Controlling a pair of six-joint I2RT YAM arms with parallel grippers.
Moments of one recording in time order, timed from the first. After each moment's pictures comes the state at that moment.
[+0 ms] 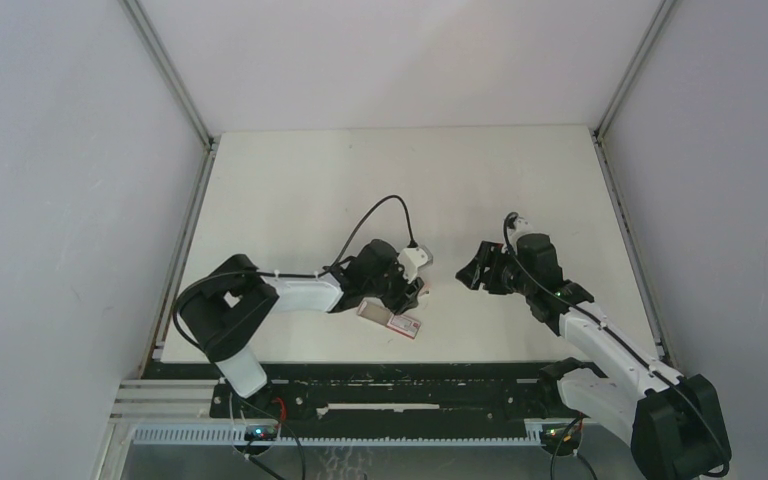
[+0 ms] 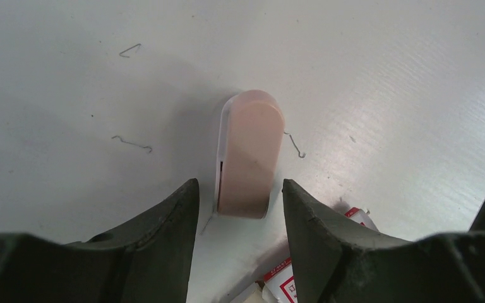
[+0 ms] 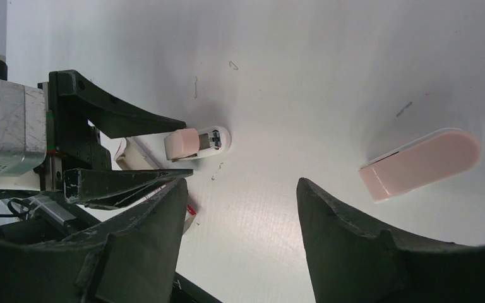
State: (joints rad) left arm -0.85 1.69 0.76 0.21 0.24 0.03; right arm 0.34 0.96 0.47 -0.16 -0.26 0.54
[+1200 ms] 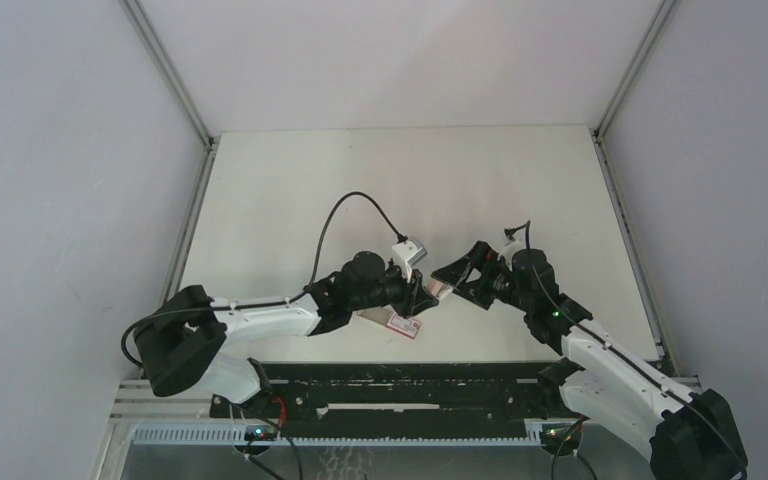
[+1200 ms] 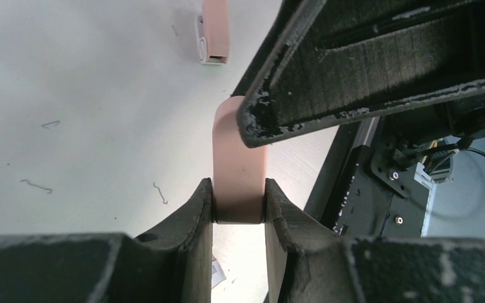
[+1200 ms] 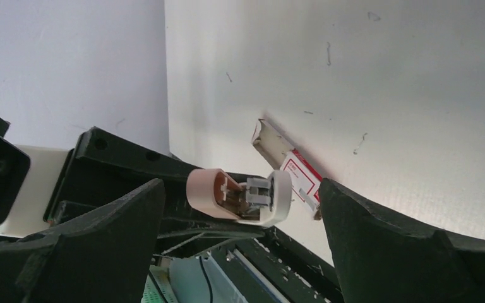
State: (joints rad) left arm -0.98 1.42 0.66 0.40 0.22 -0.36; right arm 0.50 0.84 0.38 0.00 -0.32 1.06
